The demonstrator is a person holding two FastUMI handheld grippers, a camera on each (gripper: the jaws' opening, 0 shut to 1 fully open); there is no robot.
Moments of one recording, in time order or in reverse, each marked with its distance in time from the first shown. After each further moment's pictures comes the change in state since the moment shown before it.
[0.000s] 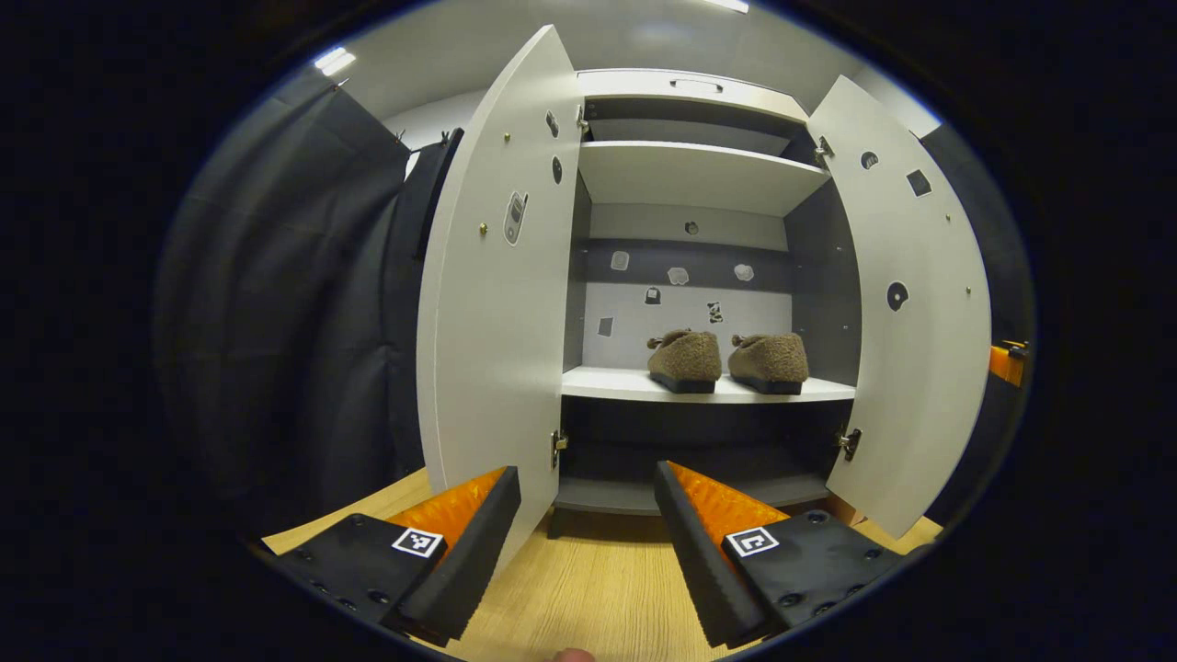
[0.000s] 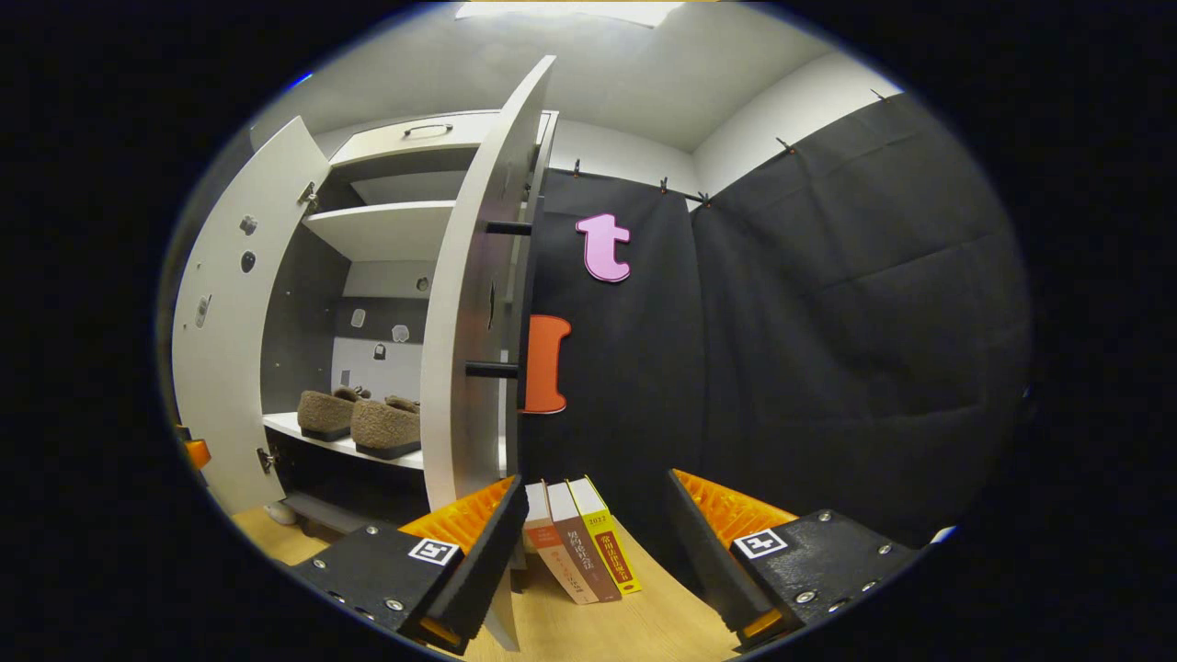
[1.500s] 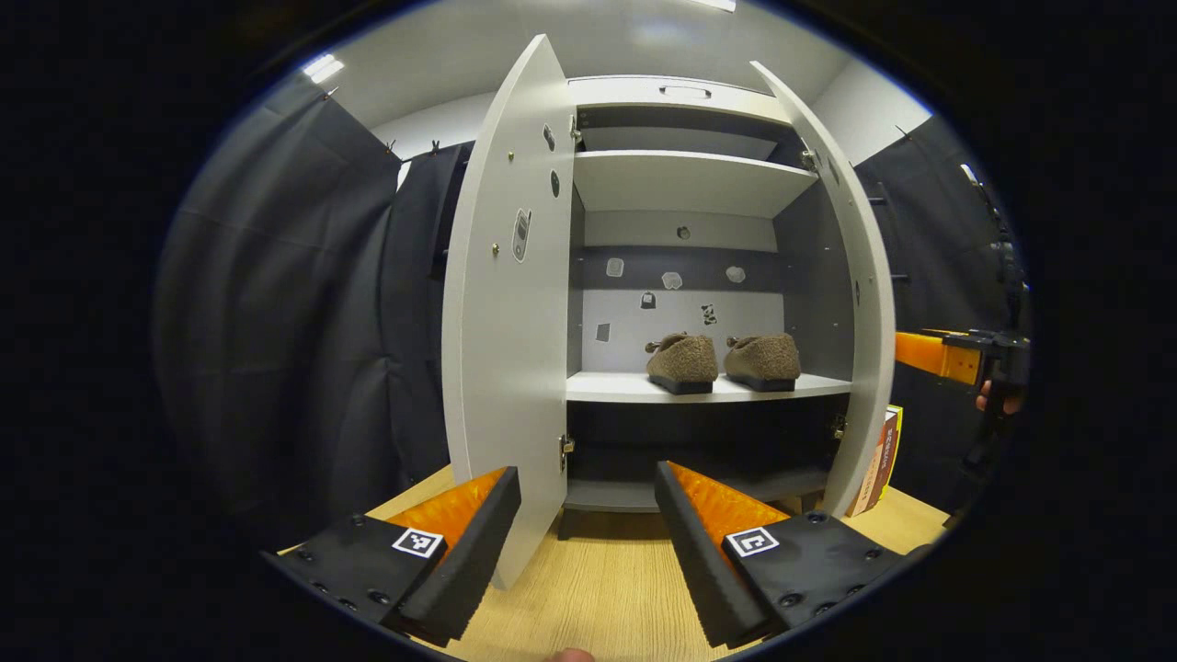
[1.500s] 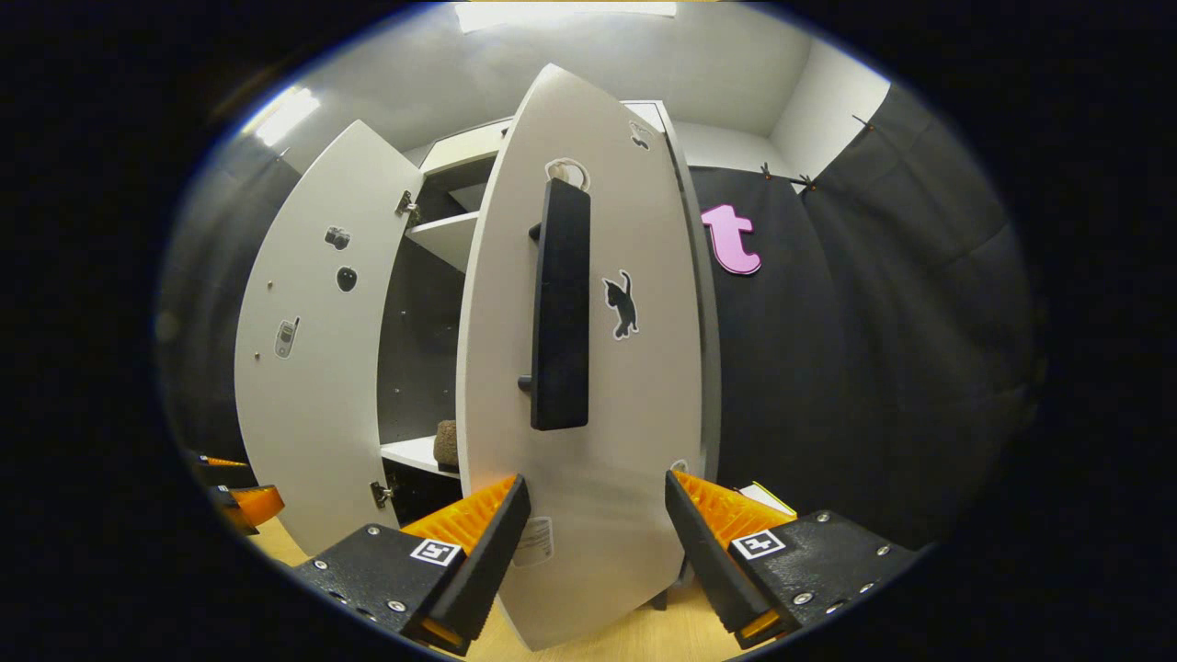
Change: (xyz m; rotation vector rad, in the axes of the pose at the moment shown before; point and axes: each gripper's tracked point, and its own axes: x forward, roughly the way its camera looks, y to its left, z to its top) left arm -0.016 0.011 0.006 0.024 -0.008 -0.027; right arm 0.025 0.190 0.002 0.084 -0.002 0.342
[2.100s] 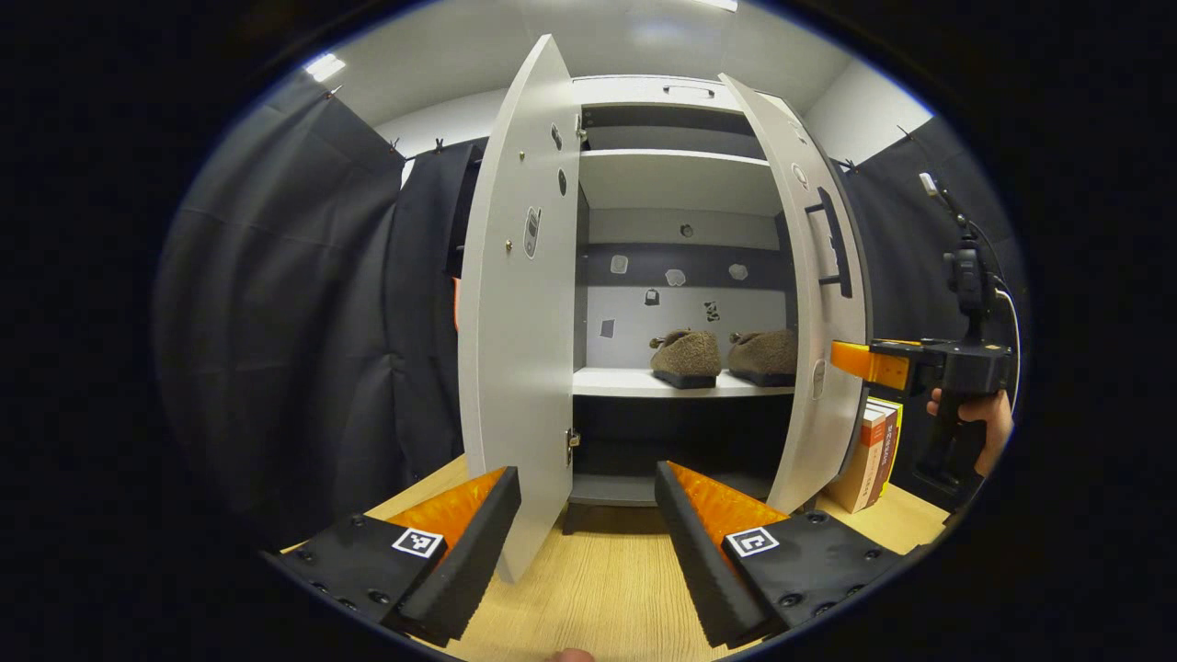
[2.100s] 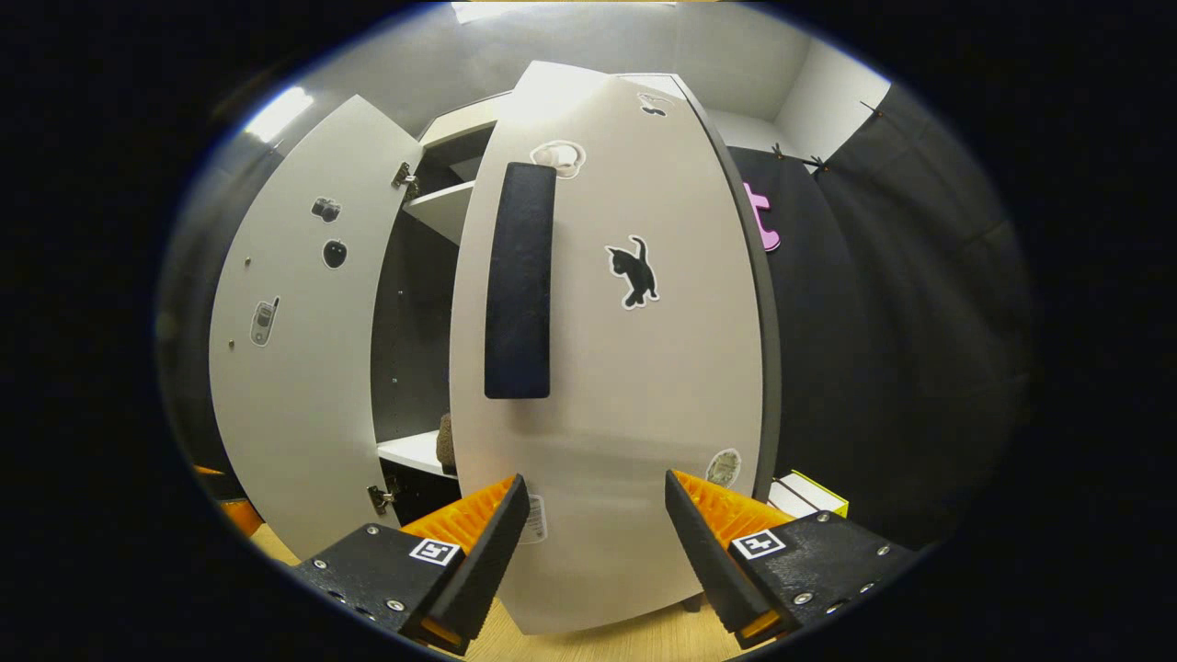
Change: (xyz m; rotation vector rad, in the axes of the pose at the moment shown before) left arm -0.009 0.006 -0.003 0.003 0.007 0.005; right arm 0.054 0.032 -0.025 0.020 0.042 0.007
